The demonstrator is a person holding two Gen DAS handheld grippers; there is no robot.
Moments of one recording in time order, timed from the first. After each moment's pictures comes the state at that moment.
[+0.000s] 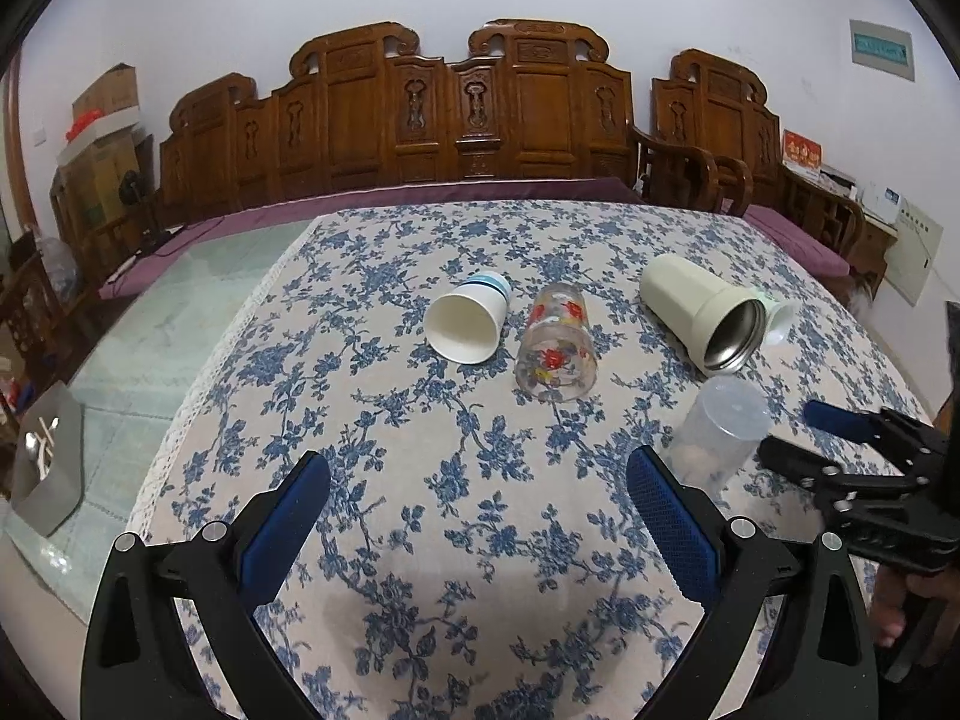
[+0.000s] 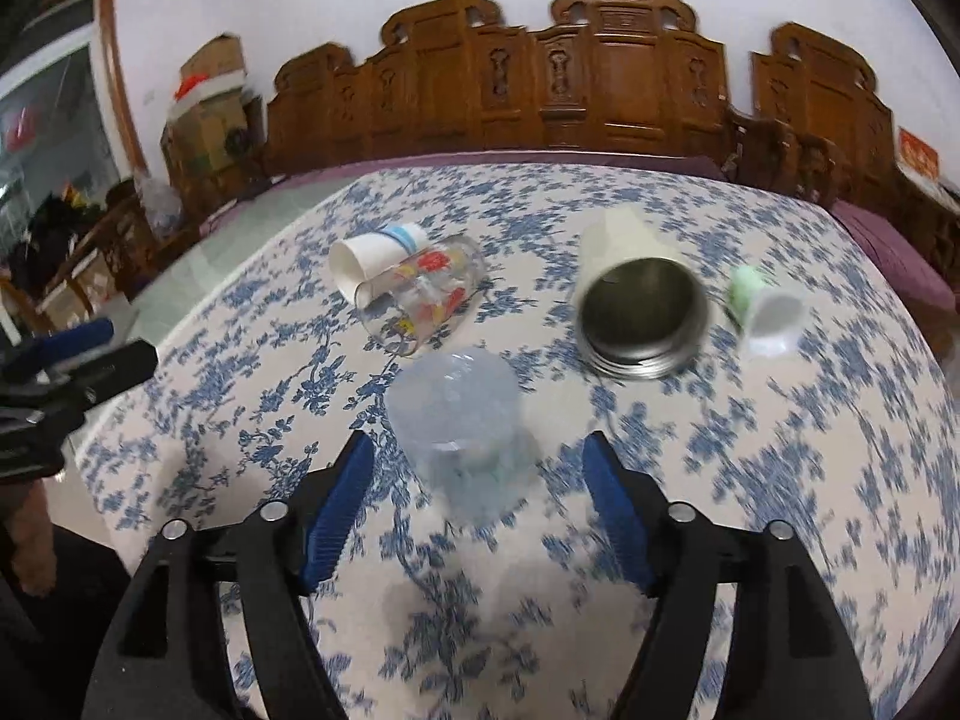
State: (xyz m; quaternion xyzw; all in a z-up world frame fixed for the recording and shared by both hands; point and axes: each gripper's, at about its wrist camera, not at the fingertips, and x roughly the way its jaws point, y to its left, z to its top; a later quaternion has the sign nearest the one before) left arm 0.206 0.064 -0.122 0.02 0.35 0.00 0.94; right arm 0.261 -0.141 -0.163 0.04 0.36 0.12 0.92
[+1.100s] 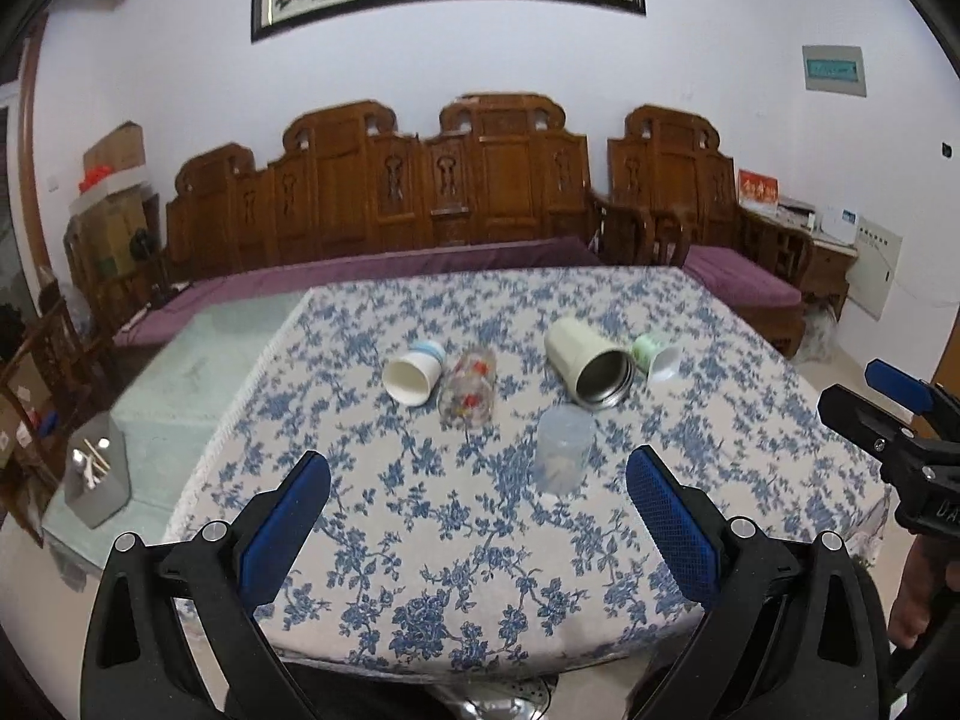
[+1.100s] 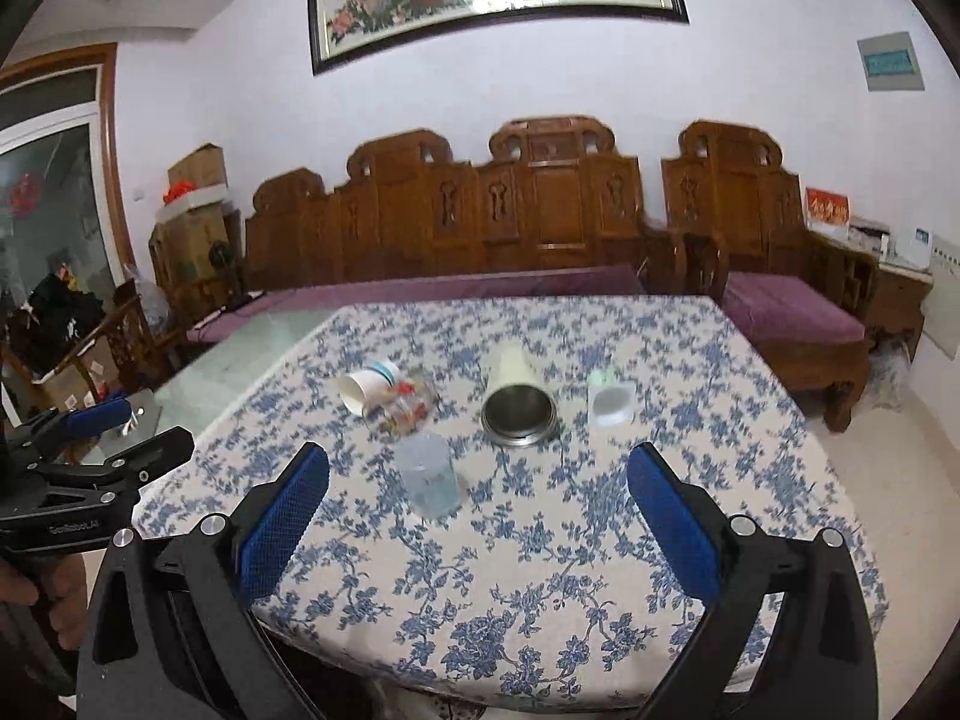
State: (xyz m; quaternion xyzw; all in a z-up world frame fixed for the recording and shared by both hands) left arm 0.084 -0.014 -0.028 0.03 0.28 -0.01 0.96; right arm 0.094 -0.200 -0.032 0.05 0.23 0.06 0.97
